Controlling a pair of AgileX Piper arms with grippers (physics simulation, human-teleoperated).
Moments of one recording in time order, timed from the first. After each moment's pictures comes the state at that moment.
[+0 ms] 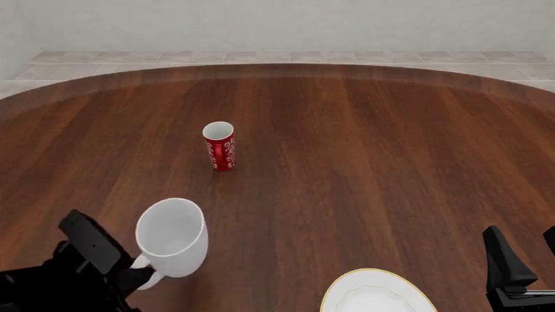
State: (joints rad) left arm -0.51 0.77 -0.41 0.58 0.17; right arm 0.00 0.02 -0.01 -0.01 0.00
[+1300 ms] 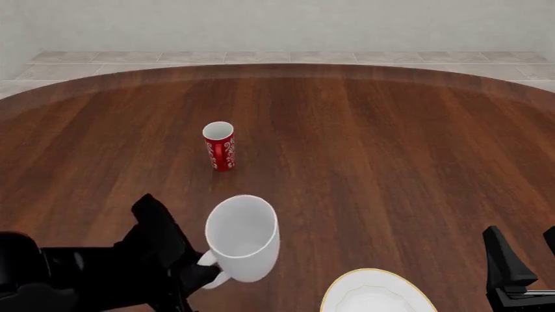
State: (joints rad) left arm -0.87 0.99 -0.58 0.50 0.02; right arm 0.00 0.02 -0.01 -0.01 0.00
